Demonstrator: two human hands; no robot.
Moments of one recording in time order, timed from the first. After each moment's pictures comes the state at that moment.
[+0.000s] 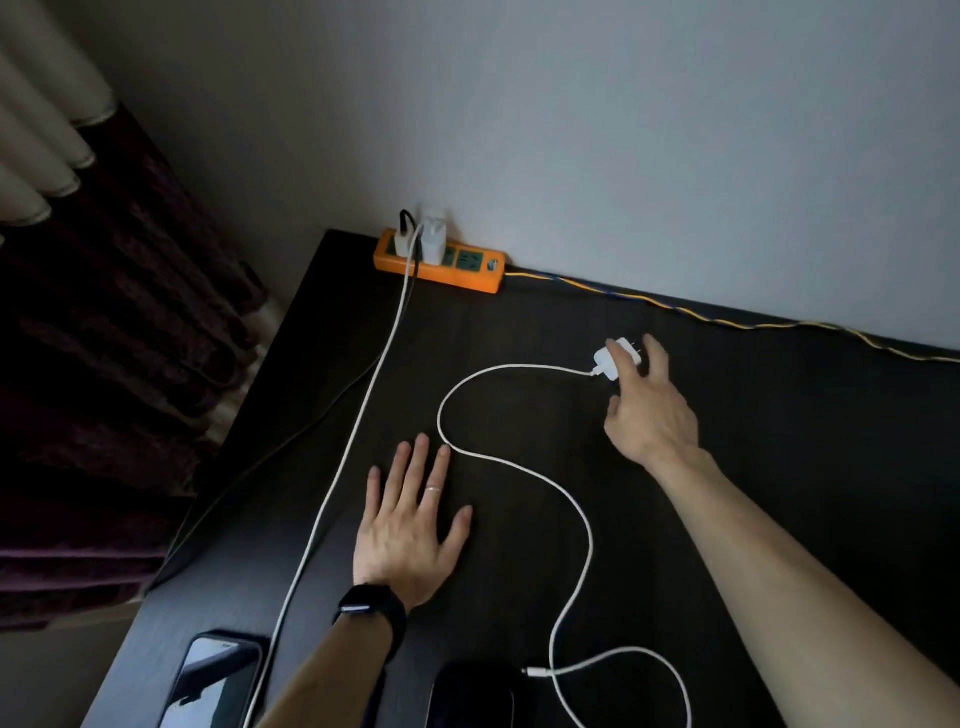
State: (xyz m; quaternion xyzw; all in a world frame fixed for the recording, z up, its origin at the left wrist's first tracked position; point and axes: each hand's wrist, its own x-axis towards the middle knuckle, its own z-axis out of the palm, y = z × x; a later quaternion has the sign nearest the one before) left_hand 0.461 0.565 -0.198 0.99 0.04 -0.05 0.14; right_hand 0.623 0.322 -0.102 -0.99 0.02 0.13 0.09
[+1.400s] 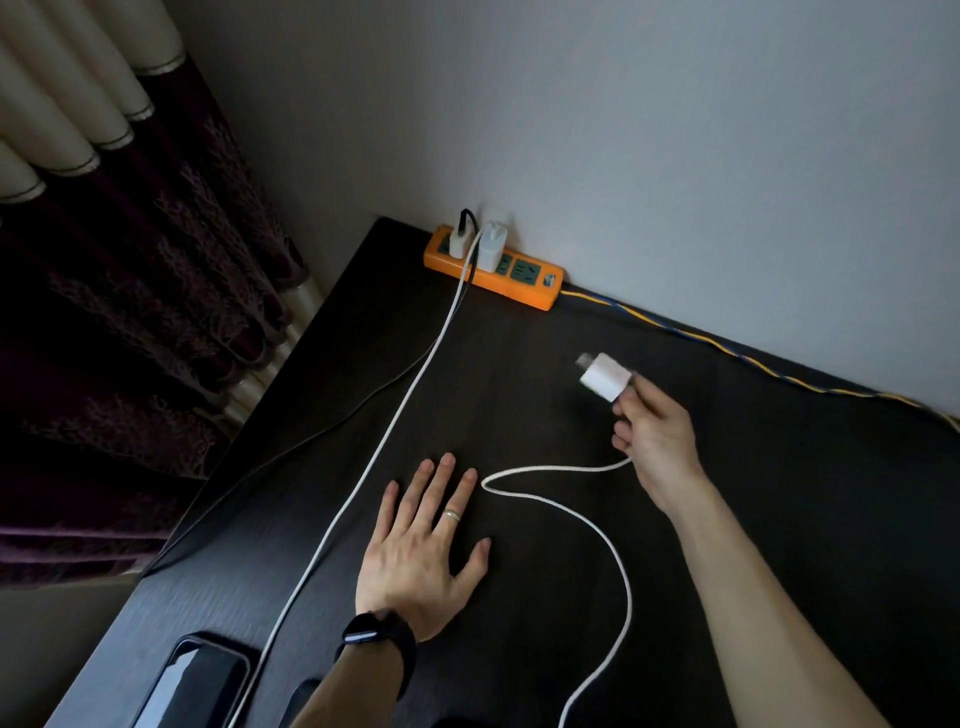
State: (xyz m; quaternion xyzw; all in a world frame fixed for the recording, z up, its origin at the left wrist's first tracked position) left_hand 0.467 0.565 -0.194 0.98 0.07 -0.08 0.16; right_hand 0.656 0.364 -0.133 -0.73 0.18 0.16 0.64
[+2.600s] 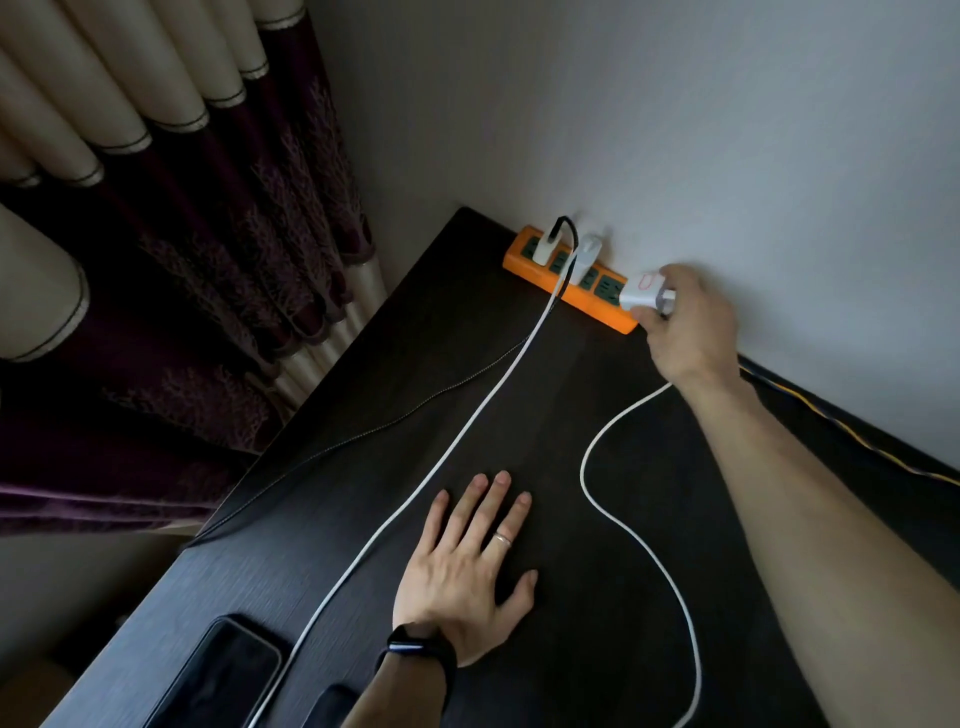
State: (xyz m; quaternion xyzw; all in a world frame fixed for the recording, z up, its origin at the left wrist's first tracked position) left_hand 0.470 0.567 -0.192 0.98 0.07 -0.09 0.18; right_hand 0.774 0.459 -0.104 -0.97 -0.13 0.01 0.23
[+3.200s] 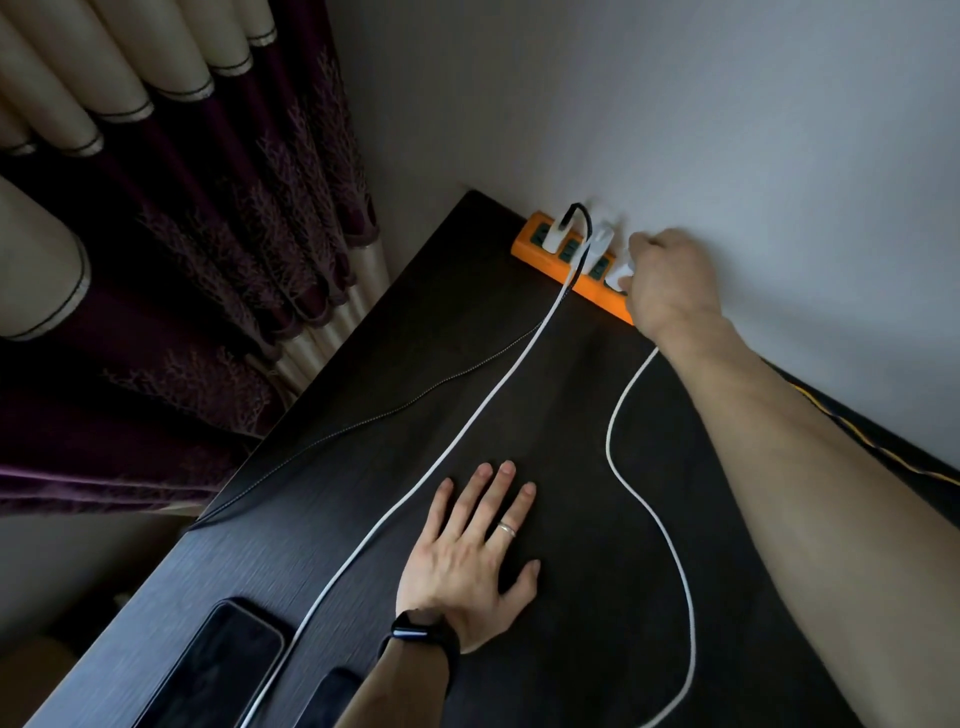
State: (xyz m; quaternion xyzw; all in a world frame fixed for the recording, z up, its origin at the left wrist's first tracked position) left_hand 0.471 0.567 -0.193 0.97 0.07 -0.09 0.19; right_hand 0.800 0.502 -0.097 -0.97 -0.24 0.01 -0.01
